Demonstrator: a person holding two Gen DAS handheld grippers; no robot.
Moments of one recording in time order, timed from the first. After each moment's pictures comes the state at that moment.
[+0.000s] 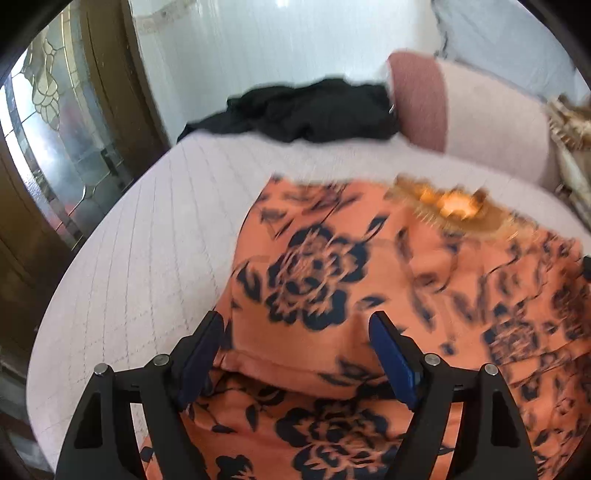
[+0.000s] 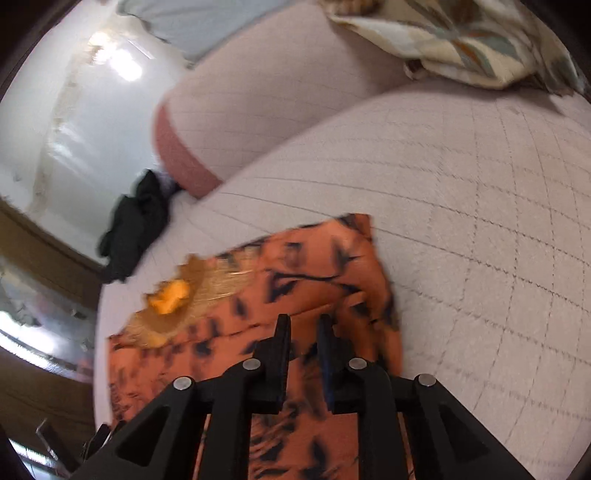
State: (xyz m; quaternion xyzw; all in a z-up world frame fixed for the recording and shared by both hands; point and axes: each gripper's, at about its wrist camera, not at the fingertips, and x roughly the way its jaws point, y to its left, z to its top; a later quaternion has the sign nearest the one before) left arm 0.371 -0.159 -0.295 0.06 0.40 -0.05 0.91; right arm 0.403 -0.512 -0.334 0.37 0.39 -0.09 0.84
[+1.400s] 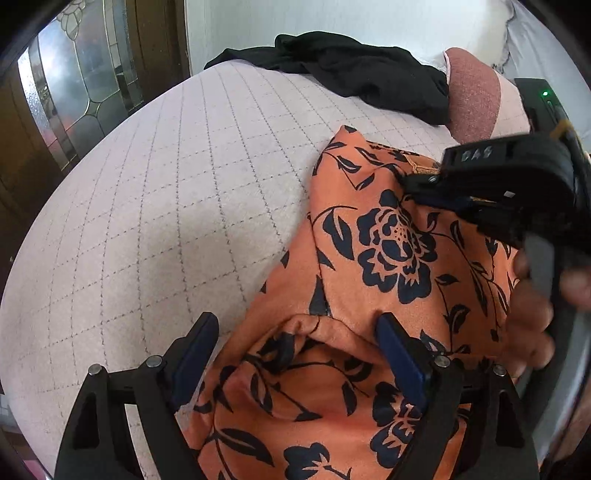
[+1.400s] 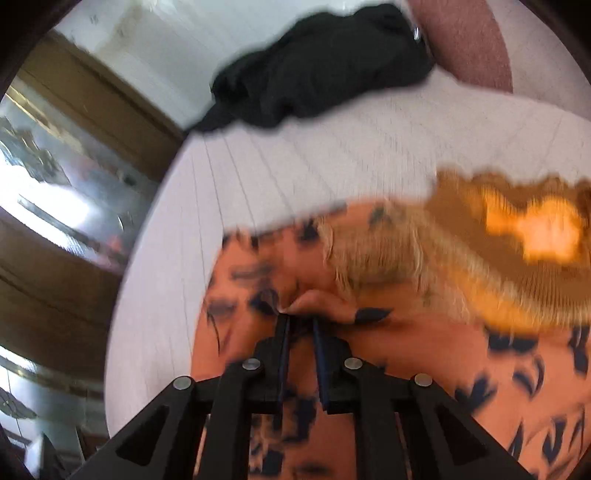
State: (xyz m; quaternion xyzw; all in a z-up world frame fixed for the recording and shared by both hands) left arm 0.391 -0.071 -0.323 -0.04 0.50 -0.04 0.86; right arm 0.613 -0.230 -0.332 0.26 0.48 0.10 0.83
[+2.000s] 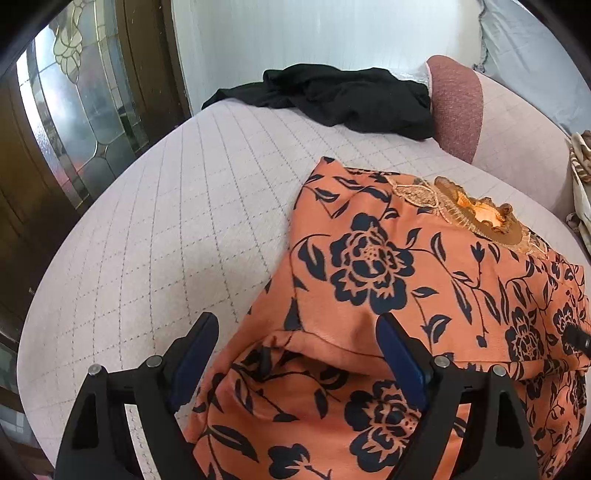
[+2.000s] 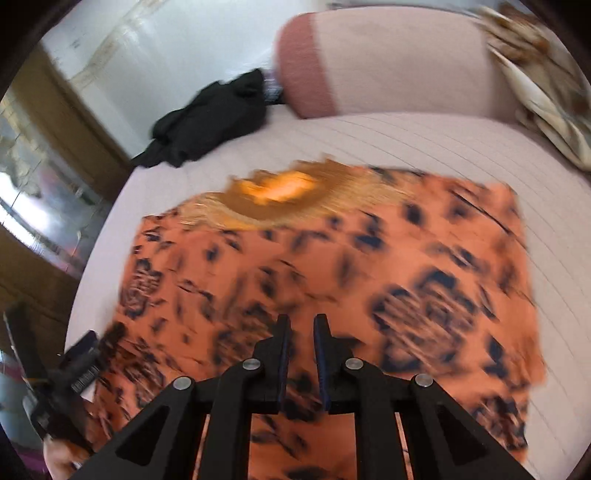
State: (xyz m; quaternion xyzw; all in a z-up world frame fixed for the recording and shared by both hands) left arm 0.382 -0.107 -0.303 0.01 0.45 -0.02 0.89; right arm 0.416 -0.366 -0.297 0.23 0.47 -0.03 0.85
